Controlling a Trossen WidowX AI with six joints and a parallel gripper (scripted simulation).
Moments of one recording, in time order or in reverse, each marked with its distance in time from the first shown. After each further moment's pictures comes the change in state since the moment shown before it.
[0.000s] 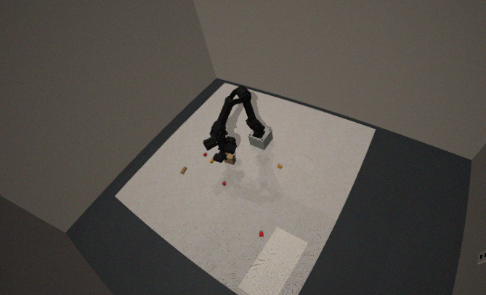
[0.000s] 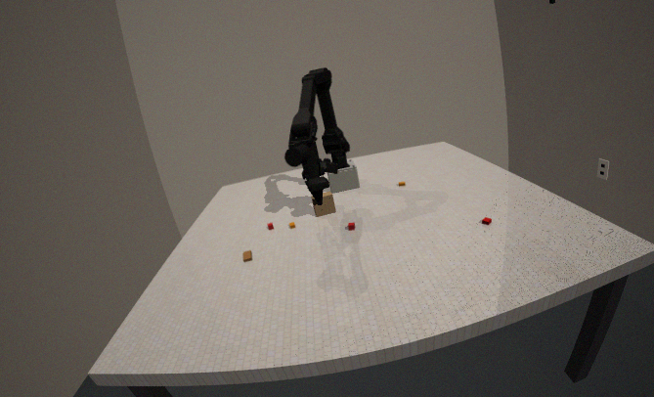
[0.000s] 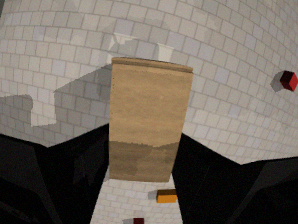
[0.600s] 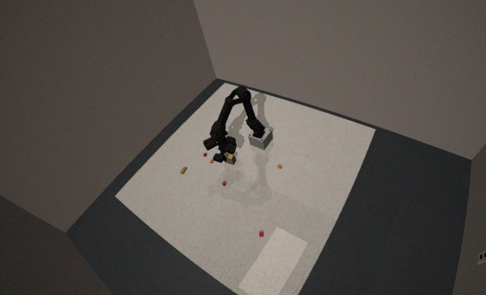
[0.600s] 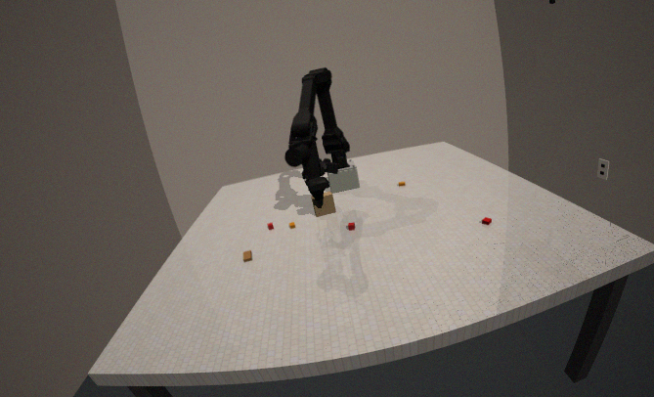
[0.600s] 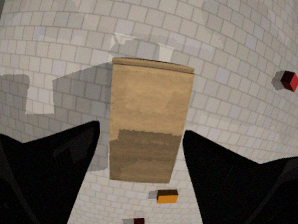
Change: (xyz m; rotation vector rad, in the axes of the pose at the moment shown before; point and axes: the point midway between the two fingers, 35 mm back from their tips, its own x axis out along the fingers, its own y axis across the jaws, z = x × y) arm 0.000 0.000 0.000 0.001 0.002 0.001
